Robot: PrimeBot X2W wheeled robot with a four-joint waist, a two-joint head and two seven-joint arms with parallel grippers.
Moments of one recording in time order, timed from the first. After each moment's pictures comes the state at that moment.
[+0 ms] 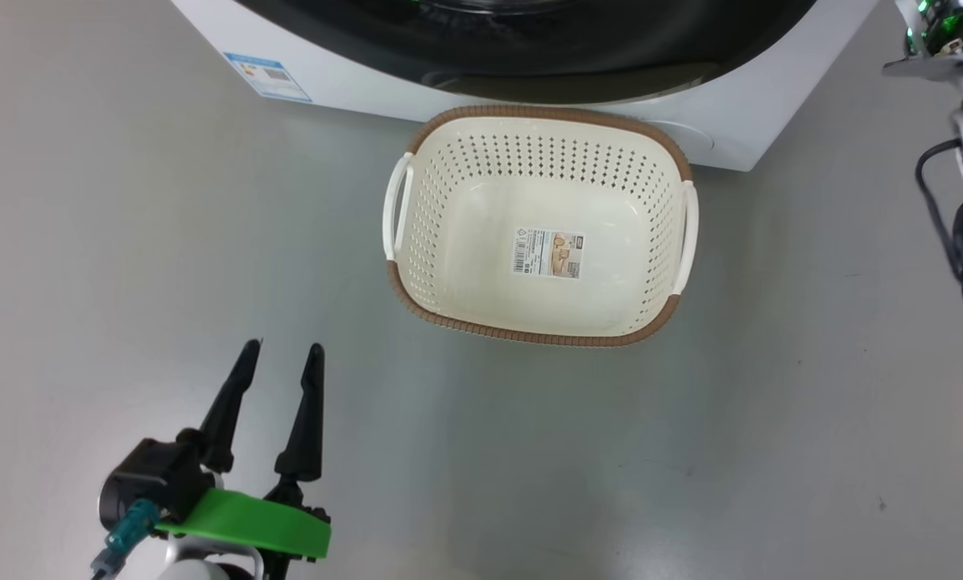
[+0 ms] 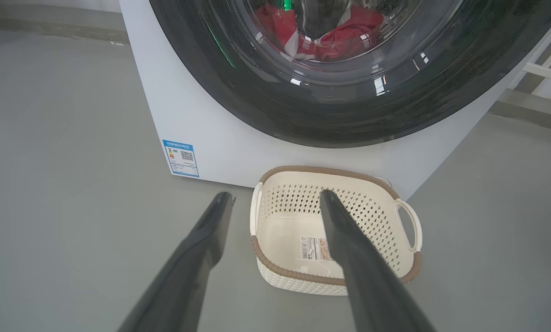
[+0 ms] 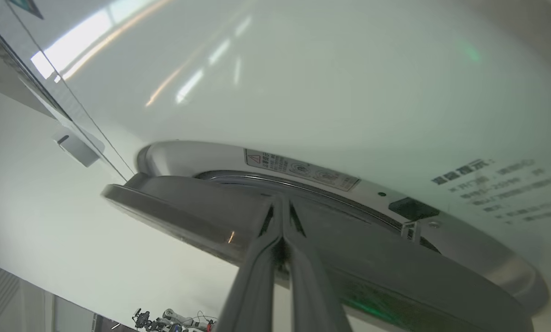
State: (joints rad) left arm -0.21 0.03 -0.07 0.23 -0.28 -0.13 -0.25; right arm -1.03 -0.33 0.25 0.45 1.60 0.13 0.12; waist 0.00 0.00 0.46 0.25
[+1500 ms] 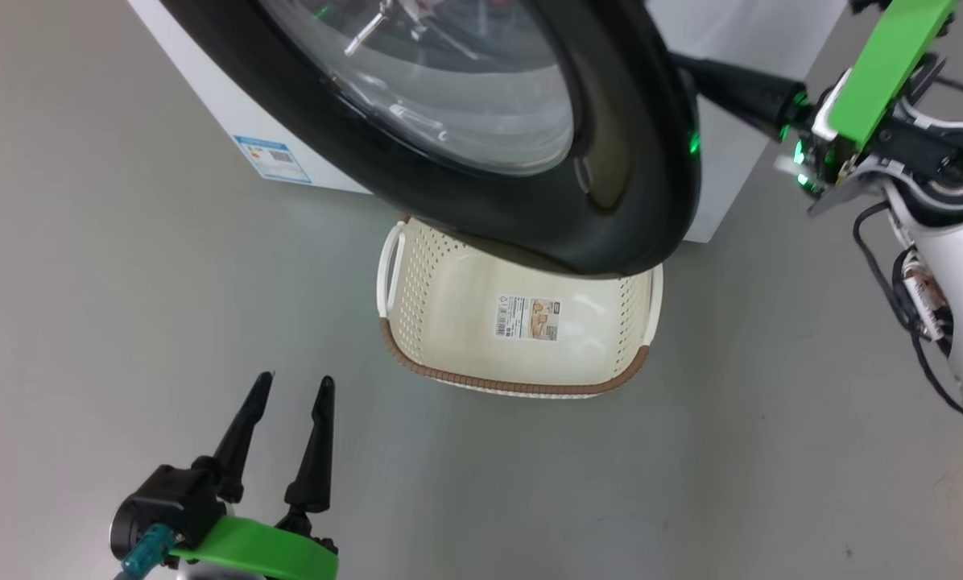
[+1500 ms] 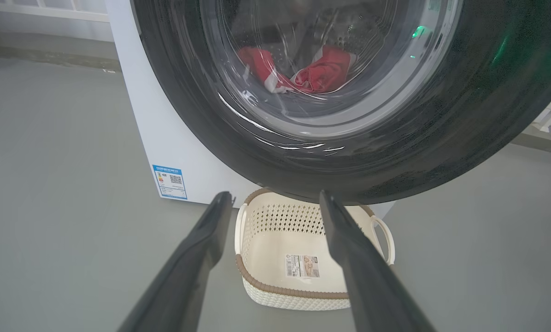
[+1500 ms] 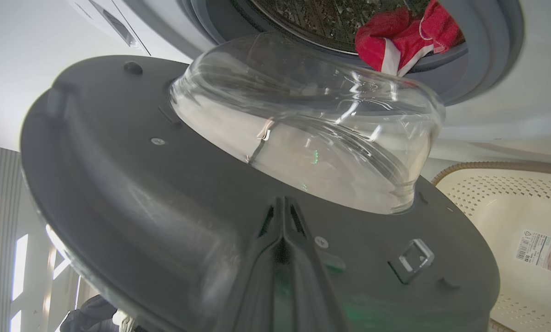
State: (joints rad) left arm -0.16 0.03 -0.09 0.24 -0.27 -0.13 -0.25; right arm -1.01 -0.31 0.37 0.60 1.70 0.12 0.70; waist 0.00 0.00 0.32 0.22
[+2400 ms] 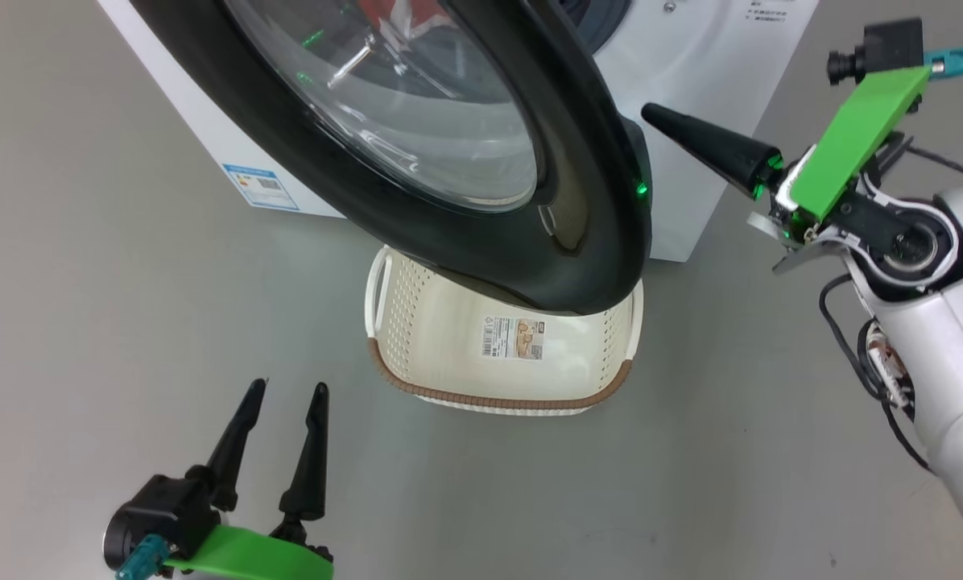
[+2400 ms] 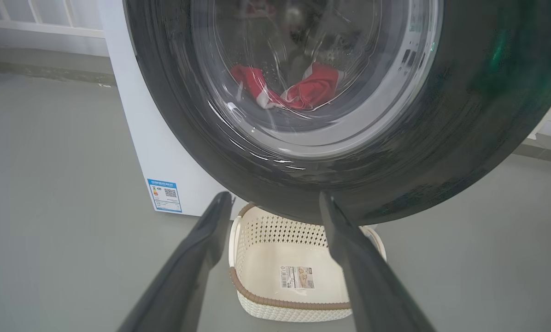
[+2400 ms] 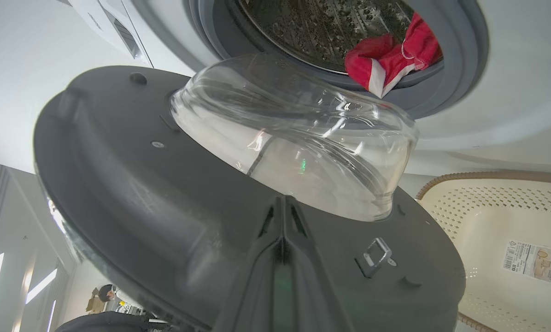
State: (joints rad) left arm -0.14 0.03 -0.08 0.22 -0.26 -0.13 -0.25; right arm -0.85 -0.27 0.33 0.50 1.60 0.12 0.57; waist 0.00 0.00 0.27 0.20
